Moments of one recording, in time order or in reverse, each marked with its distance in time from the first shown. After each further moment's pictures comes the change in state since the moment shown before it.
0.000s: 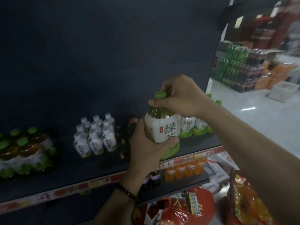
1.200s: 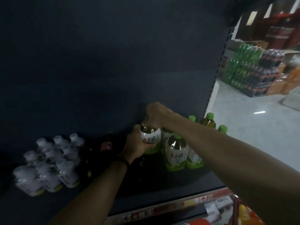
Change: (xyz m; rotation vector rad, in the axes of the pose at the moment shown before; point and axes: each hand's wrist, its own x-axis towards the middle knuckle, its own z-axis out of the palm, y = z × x) left_hand 0.246 -0.188 0.113 0.424 -0.124 -0.286; right_hand 0.224 0.209 0.082 -0.418 -0.407 0.056
